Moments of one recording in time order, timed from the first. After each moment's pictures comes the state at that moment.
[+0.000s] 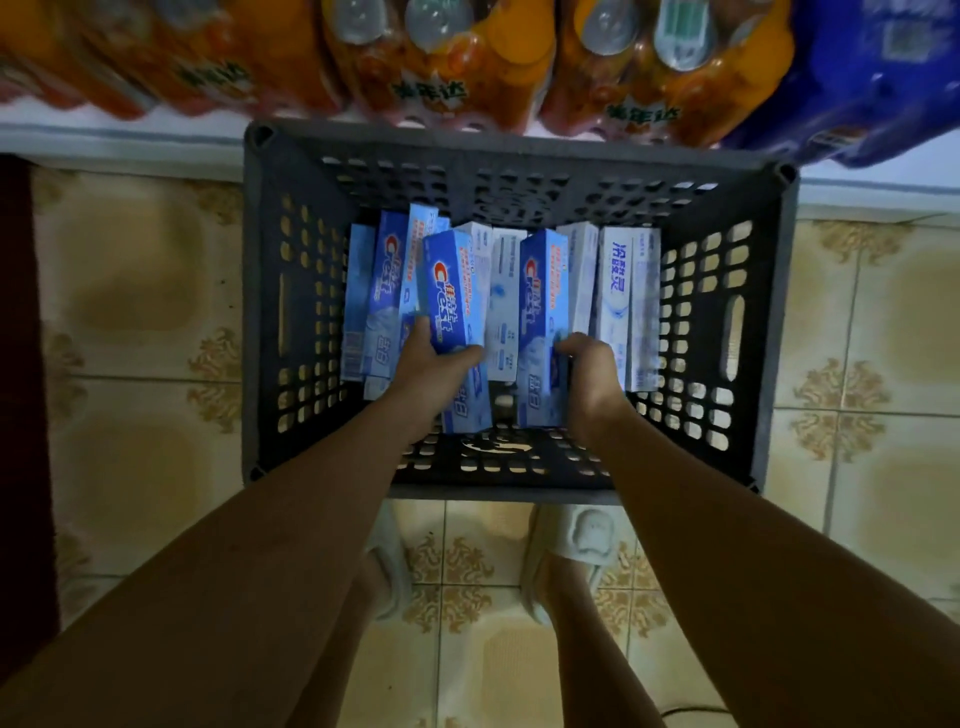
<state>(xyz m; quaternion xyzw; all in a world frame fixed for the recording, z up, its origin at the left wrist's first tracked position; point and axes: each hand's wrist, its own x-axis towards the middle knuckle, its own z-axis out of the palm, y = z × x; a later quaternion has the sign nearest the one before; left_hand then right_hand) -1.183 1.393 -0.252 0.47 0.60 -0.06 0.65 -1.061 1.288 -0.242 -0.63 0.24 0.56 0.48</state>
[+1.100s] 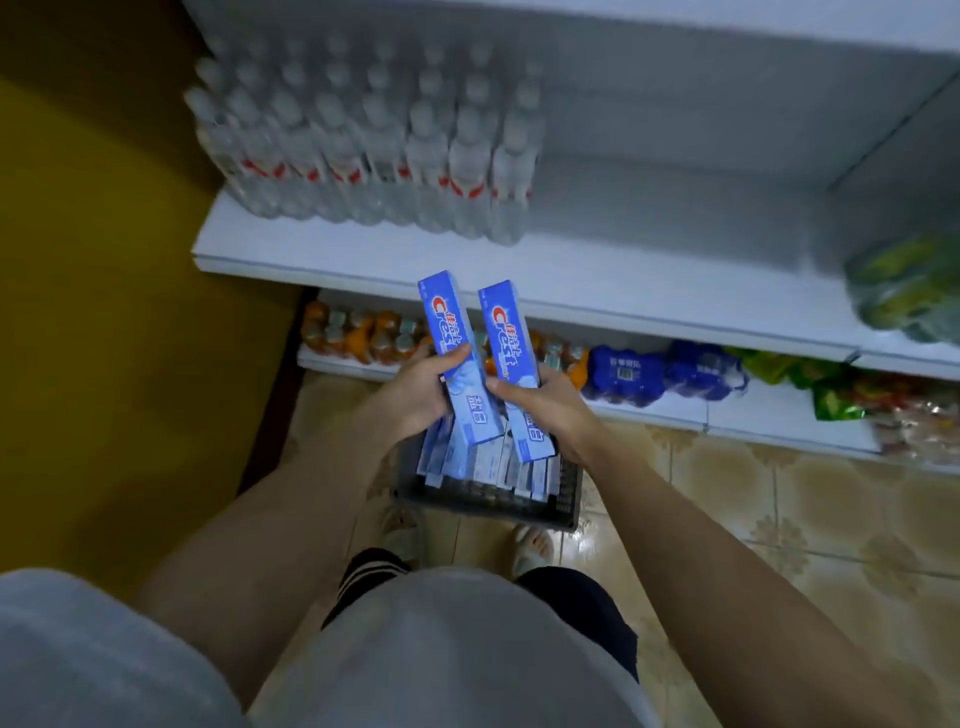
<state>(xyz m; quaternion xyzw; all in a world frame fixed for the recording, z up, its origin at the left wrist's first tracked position) -1.154 1.432 0.337 0.32 0.45 0.12 0.83 -1.018 1.308 0.358 -0.67 -0.17 0.57 0.45</state>
